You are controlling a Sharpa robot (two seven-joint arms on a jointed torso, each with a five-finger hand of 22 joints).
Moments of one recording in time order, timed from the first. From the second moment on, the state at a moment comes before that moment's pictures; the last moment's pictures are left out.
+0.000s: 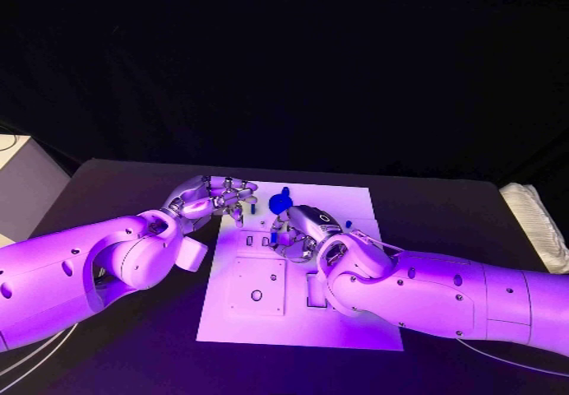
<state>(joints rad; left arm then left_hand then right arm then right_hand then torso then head) 1.21 -0.95 -0.01 1.61 -0.17 -0.19 0.31 1.31 -0.18 0.55 0.09 0.06 0.82 0.21 0.25 0.27 1.12 0.13 0.23 0.15 1.05 0.05 0.93 0.67 0.18 1.02 0.15 0.94 0.49 1.20 -0.53 -0.16 1.52 -1.46 -0.63 -0.39 1.35 -0.19 0.43 0.17 0.23 1.00 0.12 0.32 0.30 1.47 0.04 1.47 1.31 1.46 -0.03 1.56 1.31 0.01 1.47 0.07 1.57 1.31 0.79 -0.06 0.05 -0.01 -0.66</state>
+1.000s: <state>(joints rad) 1.21 -0.95 -0.01 1.61 -0.17 -0.19 0.30 1.31 -0.18 0.55 0.09 0.06 0.82 0.21 0.25 0.27 1.11 0.13 0.24 0.15 1.05 0.05 0.93 0.67 0.18 1.02 0.15 0.95 0.49 1.19 -0.53 -0.16 1.51 -1.46 -0.63 -0.38 1.34 -0.20 0.44 0.17 0.23 0.98 0.12 0.32 0.29 1.47 0.04 1.47 1.31 1.47 -0.03 1.56 1.31 0.01 1.47 0.07 1.57 1.31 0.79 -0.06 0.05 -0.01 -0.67</state>
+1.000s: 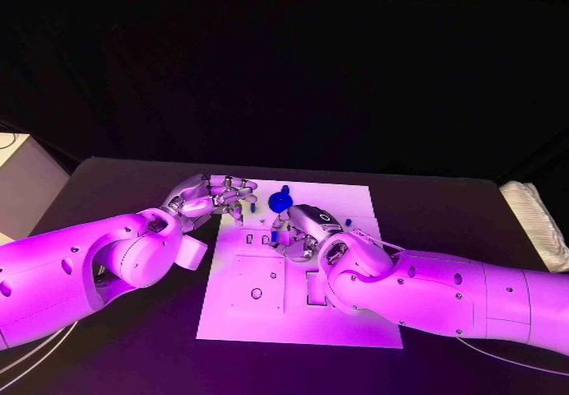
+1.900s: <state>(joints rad) 1.21 -0.95 -0.01 1.61 -0.17 -0.19 0.30 1.31 -0.18 0.56 0.09 0.06 0.81 0.21 0.25 0.27 1.11 0.13 0.24 0.15 1.05 0.05 0.94 0.67 0.18 1.02 0.15 0.95 0.49 1.19 -0.53 -0.17 1.51 -1.45 -0.63 -0.37 1.31 -0.23 0.43 0.16 0.22 0.93 0.14 0.30 0.28 1.45 0.05 1.44 1.31 1.46 -0.02 1.56 1.31 0.01 1.47 0.07 1.57 1.31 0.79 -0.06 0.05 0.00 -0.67</state>
